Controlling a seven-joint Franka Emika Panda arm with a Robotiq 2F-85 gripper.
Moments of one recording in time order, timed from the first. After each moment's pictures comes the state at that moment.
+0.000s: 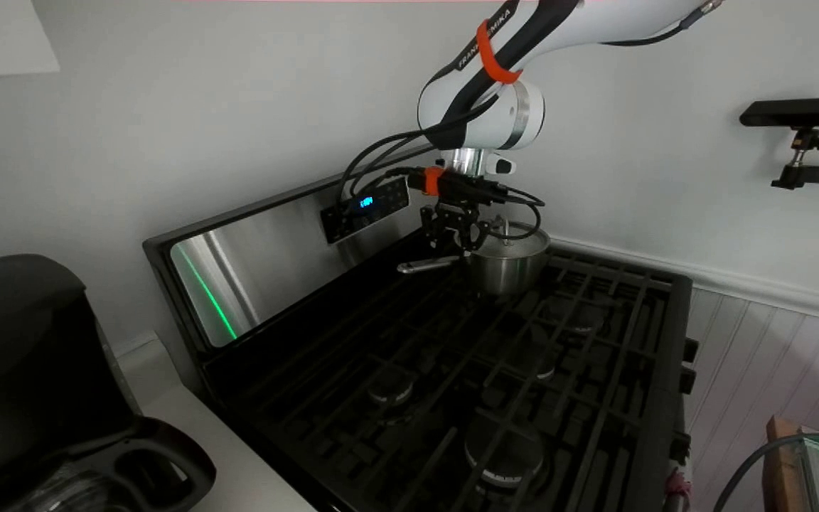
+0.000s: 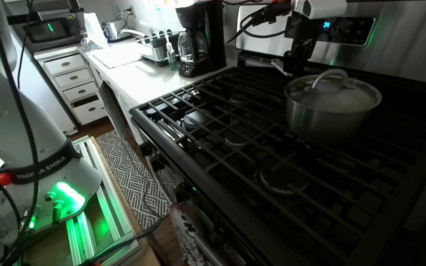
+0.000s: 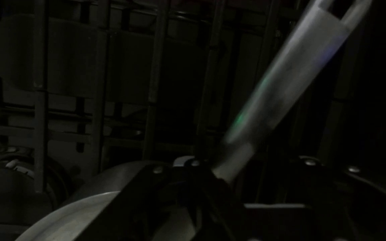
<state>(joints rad) -0.18 0.45 -0.21 -1.78 0.29 2.25 0.89</state>
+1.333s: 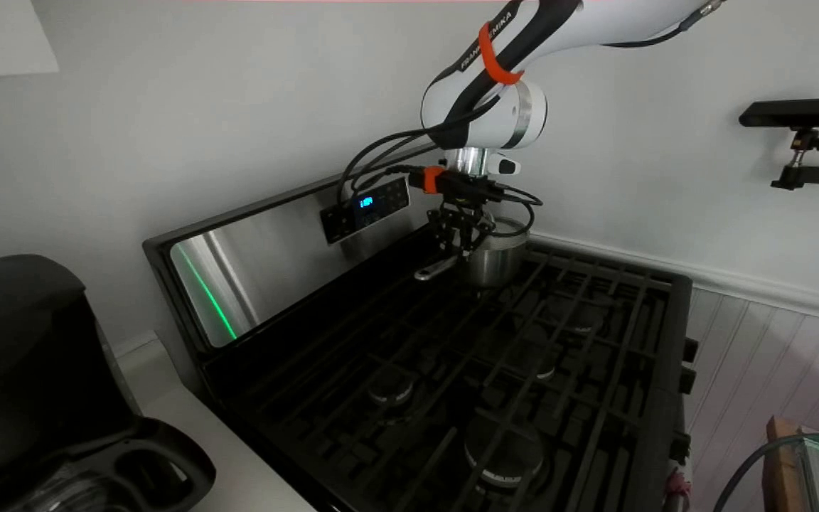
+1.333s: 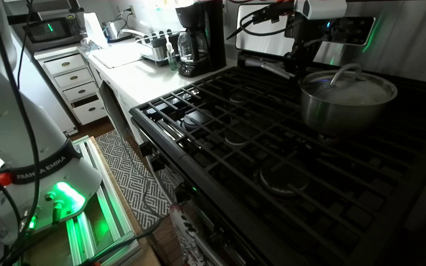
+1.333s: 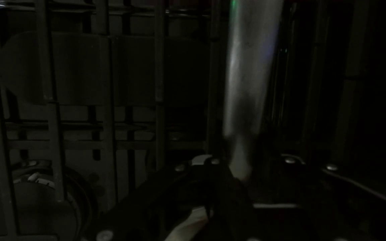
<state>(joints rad) -0.18 0.46 -0.23 -1.77 0.29 2.22 1.00</state>
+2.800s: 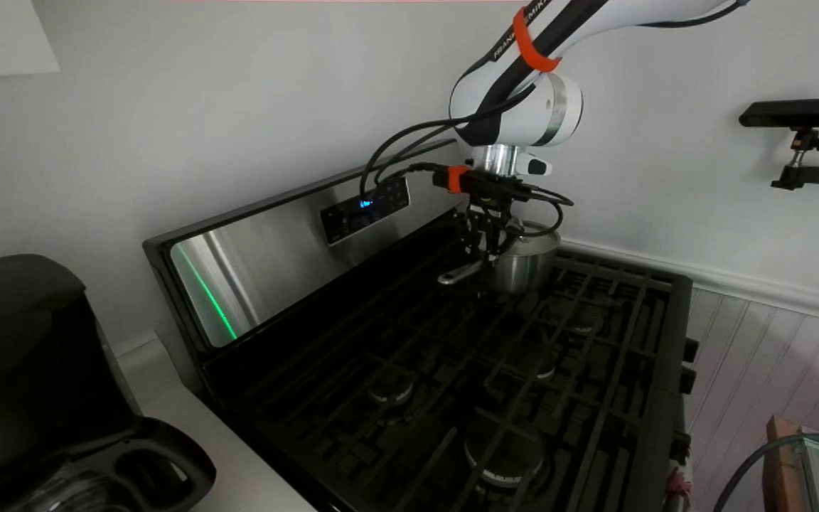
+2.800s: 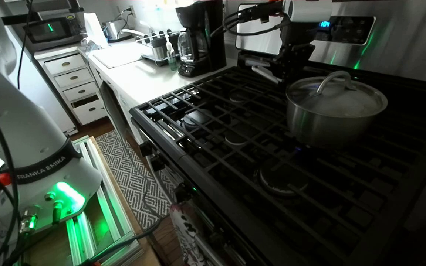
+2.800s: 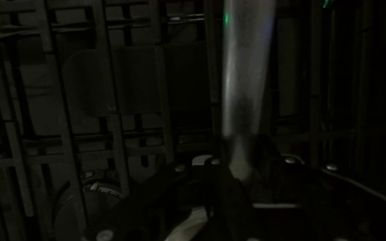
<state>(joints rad) -0.18 0.34 -0.26 -1.94 0.29 2.24 1.06</state>
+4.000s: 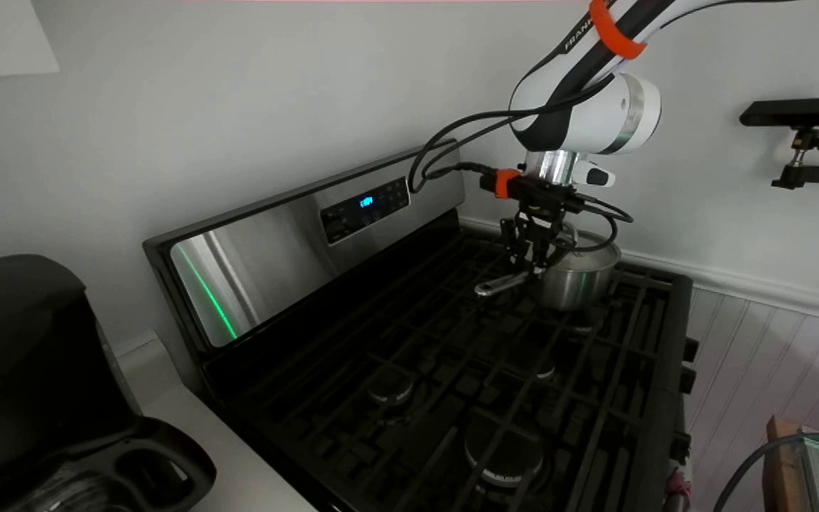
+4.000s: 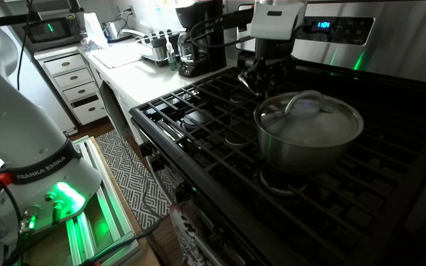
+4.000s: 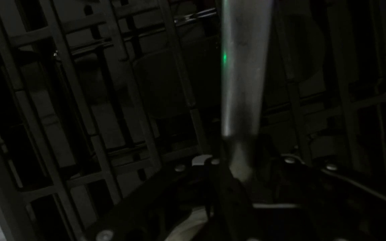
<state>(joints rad) -0.21 0.13 -0.29 -2.25 0.29 2.37 1.14</state>
